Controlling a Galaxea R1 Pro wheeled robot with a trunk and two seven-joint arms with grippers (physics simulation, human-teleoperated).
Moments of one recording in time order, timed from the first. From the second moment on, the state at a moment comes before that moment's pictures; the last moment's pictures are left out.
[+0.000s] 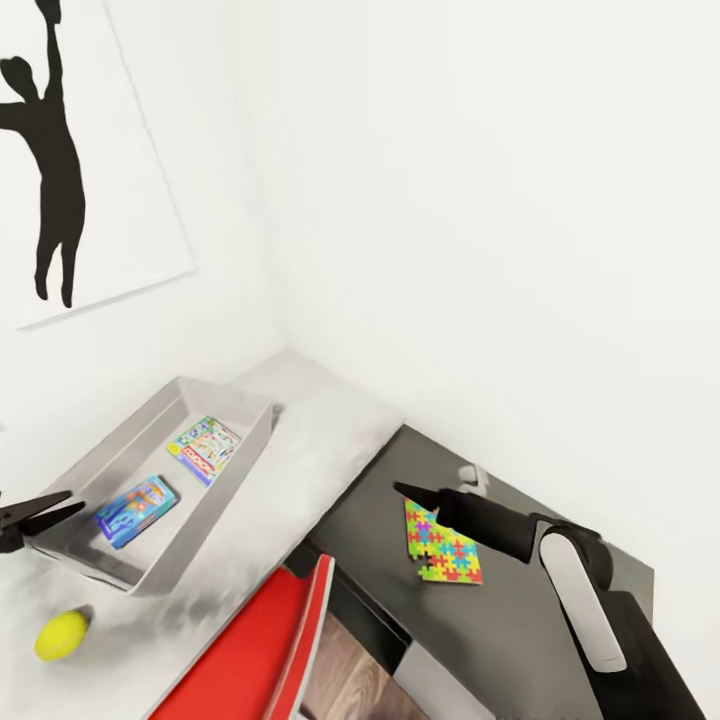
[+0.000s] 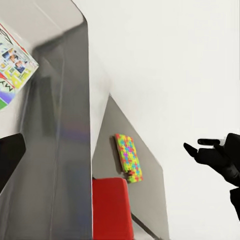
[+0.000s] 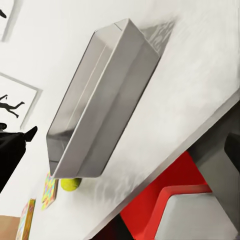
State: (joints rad) left arm -0.49 0.70 0.43 -0.77 0.35 0.78 -1.57; right arm -0.36 -0.08 0.03 -1.58 -0.72 0.91 0.47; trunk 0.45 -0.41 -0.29
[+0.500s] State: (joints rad) left arm -0.47 0.70 0.45 -0.78 0.39 0.77 -1.57; right arm -0.37 -0.07 0.03 -1.58 -0.72 0.84 0.47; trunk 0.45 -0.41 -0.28
